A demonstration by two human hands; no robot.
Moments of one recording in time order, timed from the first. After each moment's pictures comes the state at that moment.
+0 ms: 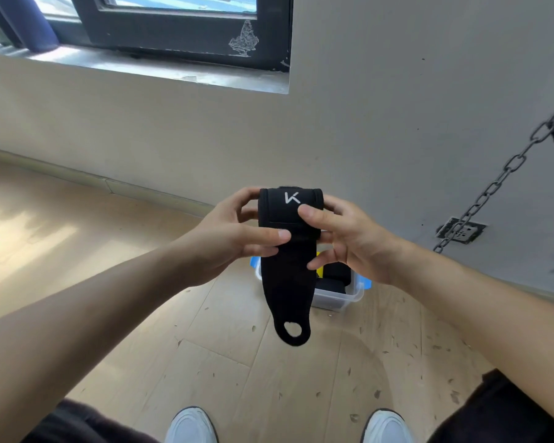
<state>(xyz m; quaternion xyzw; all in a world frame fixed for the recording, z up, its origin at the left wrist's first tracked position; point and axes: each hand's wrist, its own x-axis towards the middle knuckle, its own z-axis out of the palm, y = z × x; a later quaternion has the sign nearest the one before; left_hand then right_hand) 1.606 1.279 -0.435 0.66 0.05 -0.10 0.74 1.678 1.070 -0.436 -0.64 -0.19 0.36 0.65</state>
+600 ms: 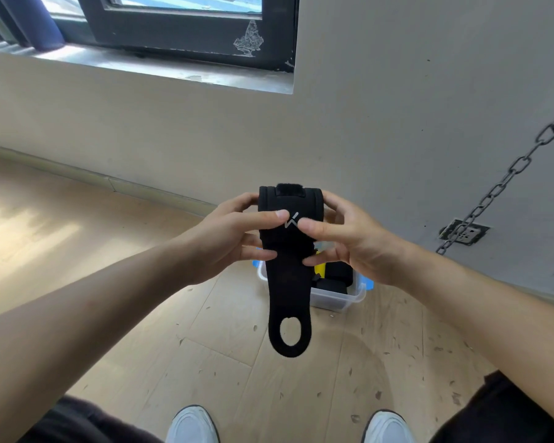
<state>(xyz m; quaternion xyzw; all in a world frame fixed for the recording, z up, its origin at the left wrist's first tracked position) 1.606 1.283 -0.432 0.66 0.08 -0.13 0.73 1.681 1.071 -0.444 -0.64 -0.21 0.35 0.66</state>
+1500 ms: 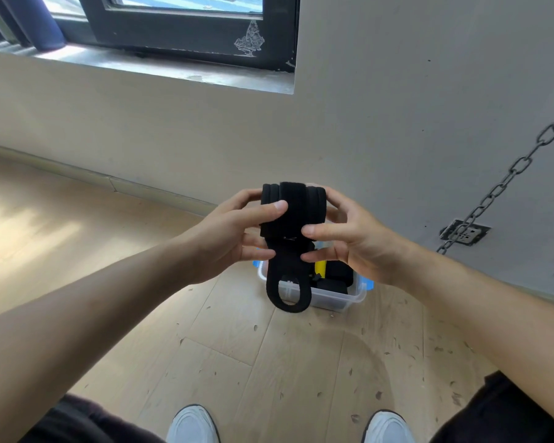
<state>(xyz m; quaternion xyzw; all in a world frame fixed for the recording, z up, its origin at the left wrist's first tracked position) 1.604 1.281 -0.429 0.66 0.10 -0.12 0.74 1.679 1.070 -0.440 -0.61 -0.21 0.35 0.68</state>
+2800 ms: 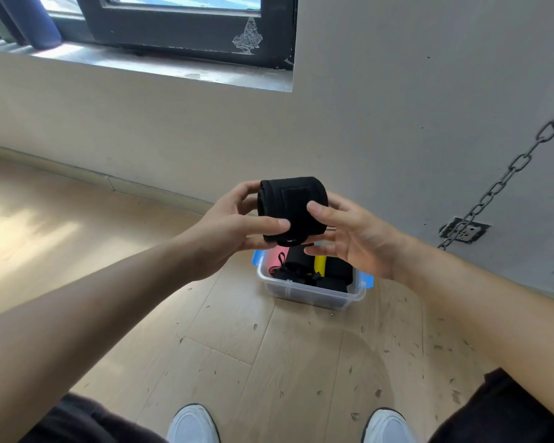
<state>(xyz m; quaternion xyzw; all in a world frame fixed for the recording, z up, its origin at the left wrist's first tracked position) 1.608 1.282 -0.436 0.69 0.05 -0.06 0.72 1.694 1.068 -0.451 -0.63 -0.18 0.38 0.65</state>
